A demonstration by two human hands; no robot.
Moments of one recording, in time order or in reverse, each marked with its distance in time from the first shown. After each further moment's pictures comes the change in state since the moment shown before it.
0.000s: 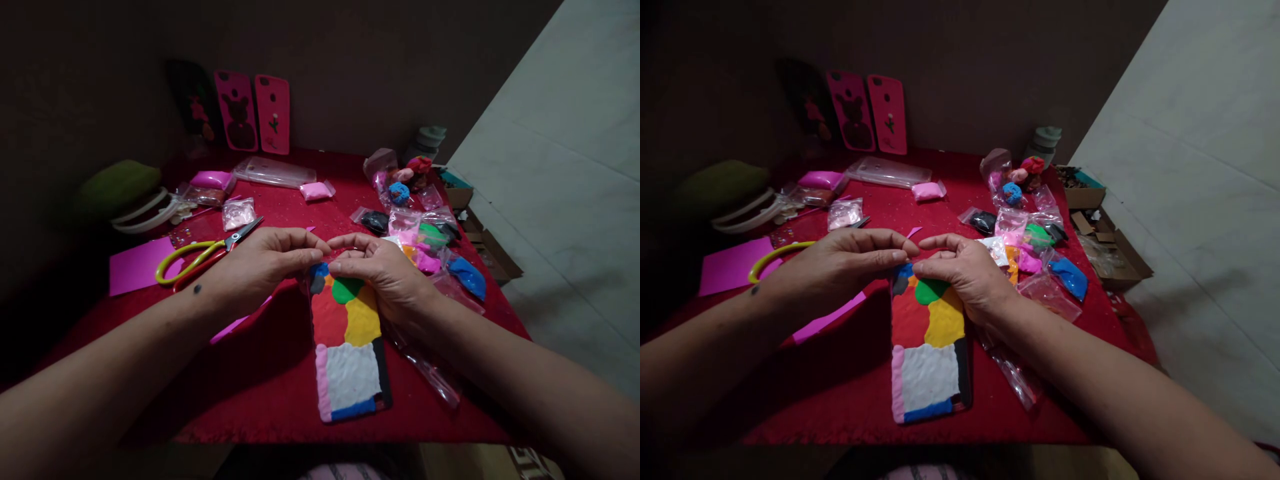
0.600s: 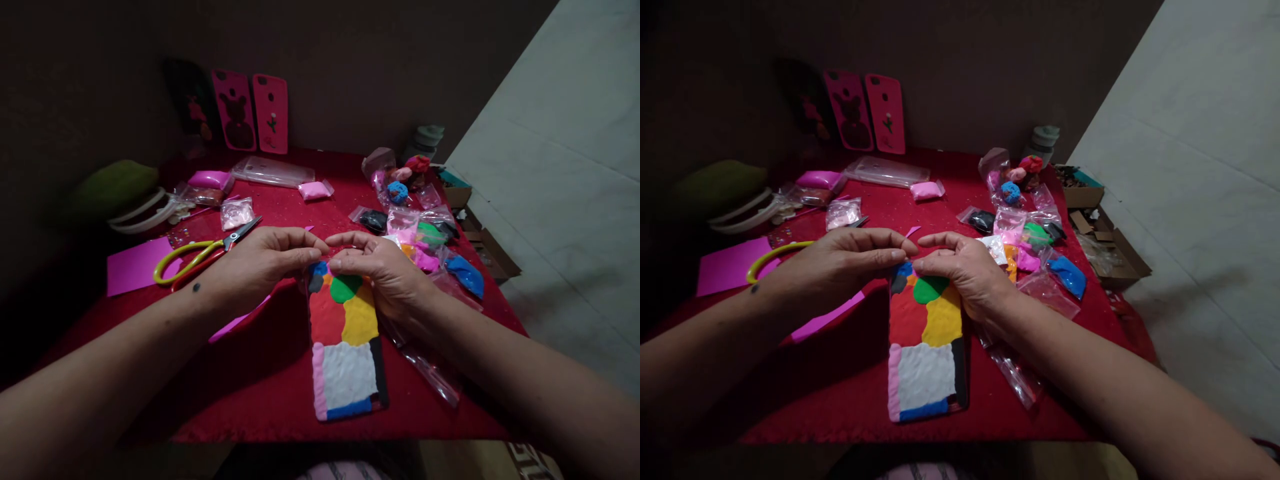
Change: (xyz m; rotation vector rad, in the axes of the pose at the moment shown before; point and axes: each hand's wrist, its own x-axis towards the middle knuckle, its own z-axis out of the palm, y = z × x) left_hand 0.003 -0.002 -0.001 -0.017 -0.021 0.009; right_hand 0.004 -0.001 -0.004 0.014 -0.005 0.010
